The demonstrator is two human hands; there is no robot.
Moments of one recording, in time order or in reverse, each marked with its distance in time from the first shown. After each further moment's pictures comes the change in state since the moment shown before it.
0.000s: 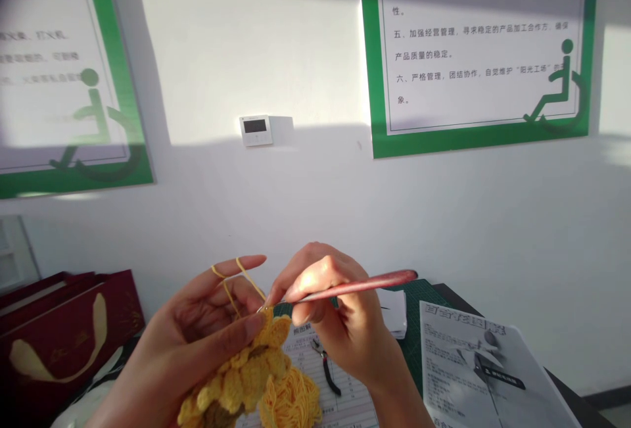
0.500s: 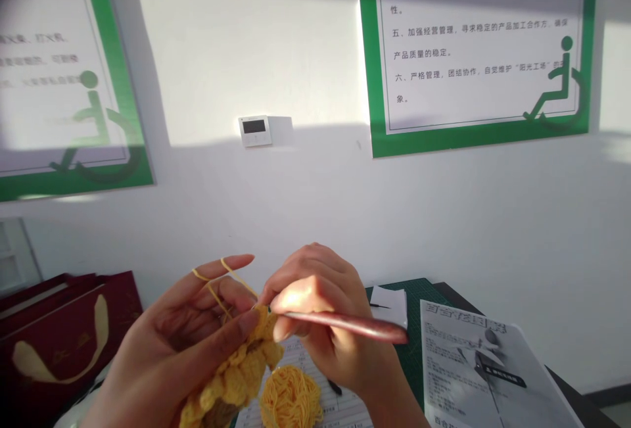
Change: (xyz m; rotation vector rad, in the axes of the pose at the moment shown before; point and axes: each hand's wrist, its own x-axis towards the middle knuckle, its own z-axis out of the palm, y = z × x) left_hand -0.009 -0.001 0.003 0.014 0.104 0.073; right_hand 0.000 -0.002 0.002 -0.237 -0.070 -0.123
